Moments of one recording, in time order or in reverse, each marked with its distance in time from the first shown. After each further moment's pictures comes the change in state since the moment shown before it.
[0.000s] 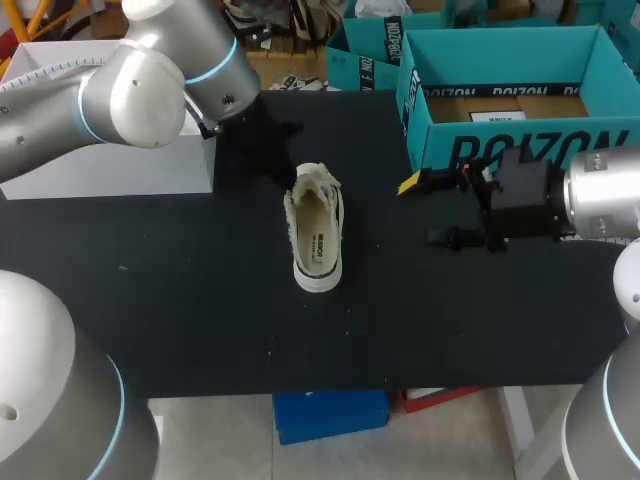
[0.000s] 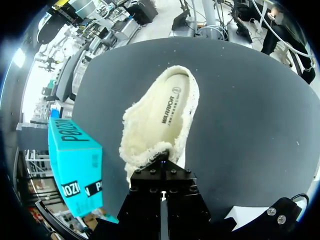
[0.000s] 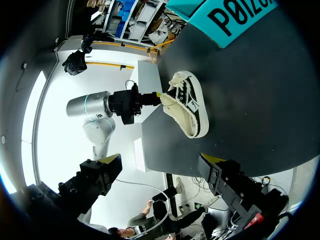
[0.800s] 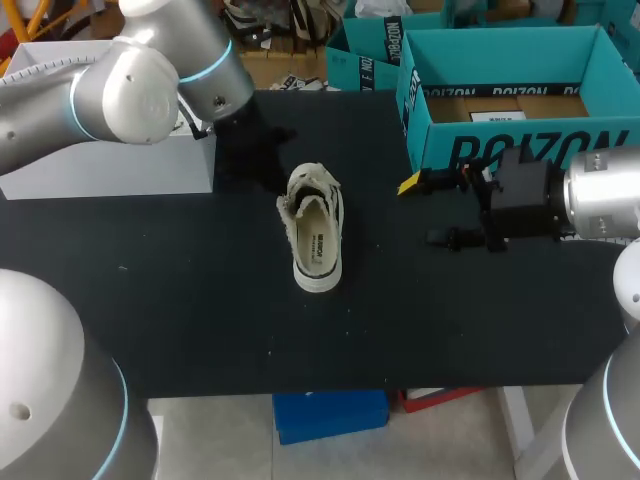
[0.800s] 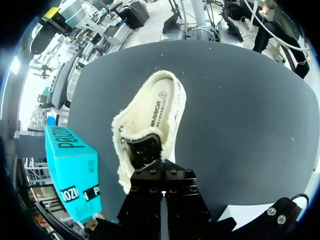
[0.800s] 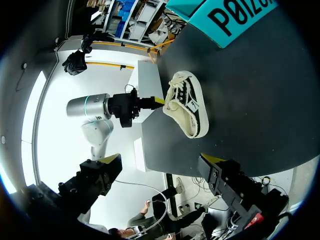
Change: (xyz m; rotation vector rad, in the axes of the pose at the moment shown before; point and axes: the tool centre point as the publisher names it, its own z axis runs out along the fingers) left arm 0.018 -0.003 -0.012 0.018 0.034 0.047; right arm 0.000 0.000 0.000 0.000 0.000 0.000
